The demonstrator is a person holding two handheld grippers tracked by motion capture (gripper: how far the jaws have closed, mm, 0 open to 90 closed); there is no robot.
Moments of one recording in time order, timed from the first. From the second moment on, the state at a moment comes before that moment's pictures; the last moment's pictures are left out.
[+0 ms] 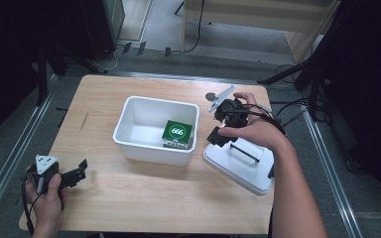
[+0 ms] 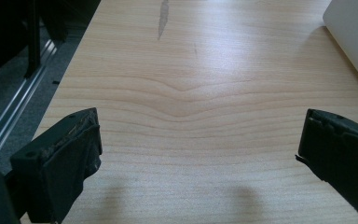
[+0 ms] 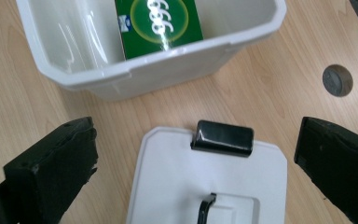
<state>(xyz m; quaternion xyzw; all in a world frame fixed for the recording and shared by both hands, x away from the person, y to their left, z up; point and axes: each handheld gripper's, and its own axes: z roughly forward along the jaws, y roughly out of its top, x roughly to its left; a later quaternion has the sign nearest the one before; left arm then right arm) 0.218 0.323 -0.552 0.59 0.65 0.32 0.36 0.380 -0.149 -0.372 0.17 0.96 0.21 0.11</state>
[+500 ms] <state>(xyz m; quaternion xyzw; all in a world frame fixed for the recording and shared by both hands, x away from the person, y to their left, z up) 0.218 0.323 -0.552 0.59 0.65 0.32 0.36 0.375 -0.185 -0.392 0.20 0.96 0.19 0.10</state>
